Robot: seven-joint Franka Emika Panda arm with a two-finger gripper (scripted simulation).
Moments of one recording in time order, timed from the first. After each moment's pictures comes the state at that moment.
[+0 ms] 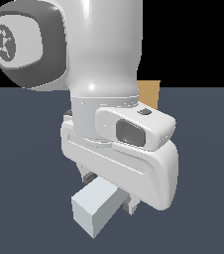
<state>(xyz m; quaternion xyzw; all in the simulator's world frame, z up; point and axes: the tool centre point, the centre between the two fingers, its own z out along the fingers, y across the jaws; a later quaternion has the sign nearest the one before) -0.010 -0.126 0.028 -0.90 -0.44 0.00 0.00</state>
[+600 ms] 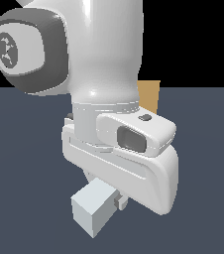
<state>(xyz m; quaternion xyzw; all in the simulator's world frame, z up) -0.008 -0.127 0.022 -0.90 -0.44 0.00 0.00</state>
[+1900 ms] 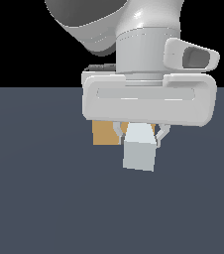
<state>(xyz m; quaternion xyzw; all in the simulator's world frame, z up) 0.049 -0.086 0.102 -0.77 -0.64 0.00 0.00</state>
